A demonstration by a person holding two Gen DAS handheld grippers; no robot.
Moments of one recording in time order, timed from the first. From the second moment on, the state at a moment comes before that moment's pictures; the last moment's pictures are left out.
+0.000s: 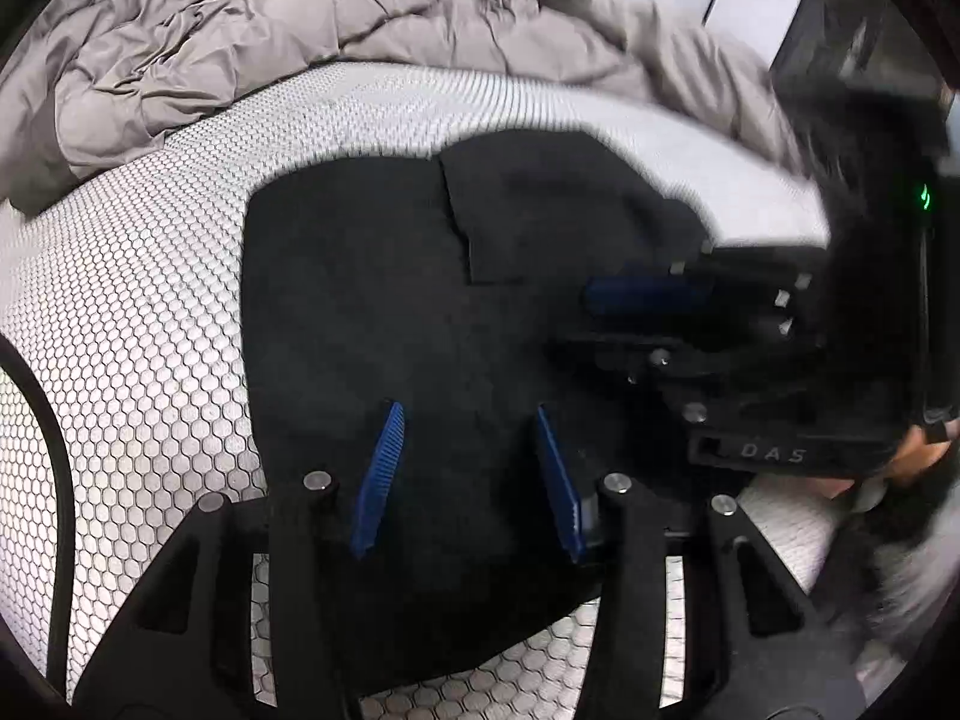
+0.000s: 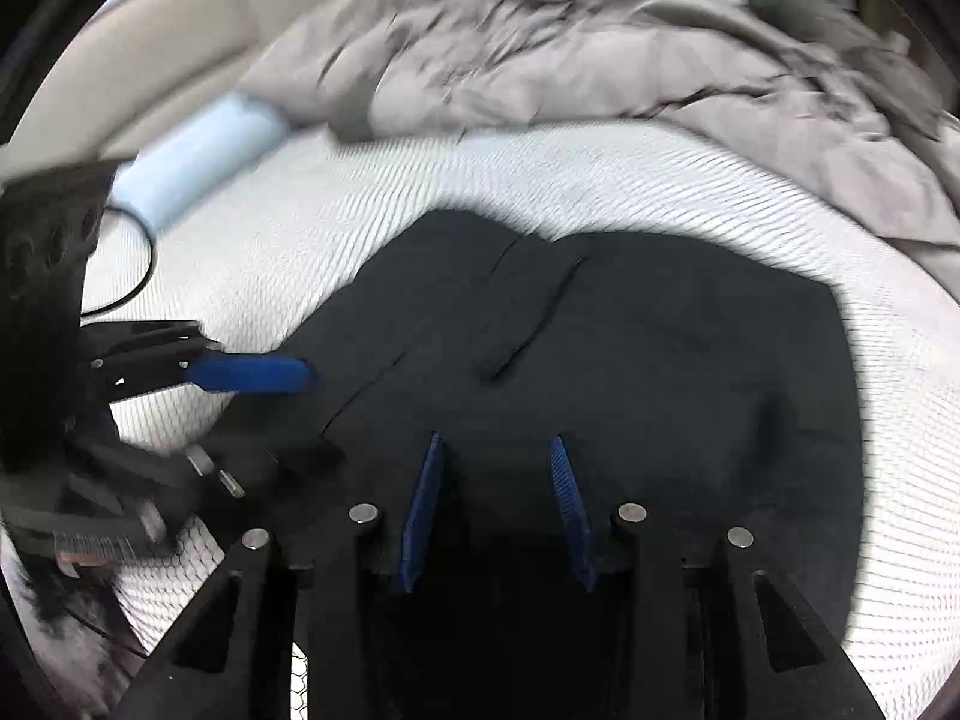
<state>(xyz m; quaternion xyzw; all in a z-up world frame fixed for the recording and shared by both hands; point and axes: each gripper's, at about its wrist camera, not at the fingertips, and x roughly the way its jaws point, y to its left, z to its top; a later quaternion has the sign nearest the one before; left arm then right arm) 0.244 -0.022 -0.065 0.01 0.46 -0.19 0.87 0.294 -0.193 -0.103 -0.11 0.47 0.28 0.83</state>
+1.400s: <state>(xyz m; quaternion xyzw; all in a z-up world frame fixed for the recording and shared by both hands) 0.199 -0.120 -0.046 0.00 0.42 -0.30 0.86 0.269 -0.371 -0.103 0.17 0.47 0.31 0.81</state>
